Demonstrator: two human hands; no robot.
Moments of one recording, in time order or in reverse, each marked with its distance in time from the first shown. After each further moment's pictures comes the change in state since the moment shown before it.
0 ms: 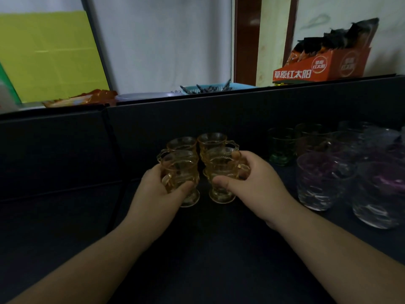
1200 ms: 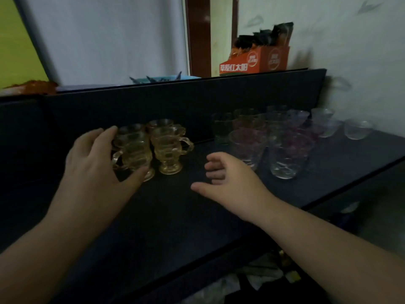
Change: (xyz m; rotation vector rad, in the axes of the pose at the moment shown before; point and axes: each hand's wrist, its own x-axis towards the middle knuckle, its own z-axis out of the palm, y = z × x) left_hand -0.047 0.023 -0.009 0.608 0.166 0.372; right_hand -0.089 0.006 -0.055 -0.173 -0.009 0.023
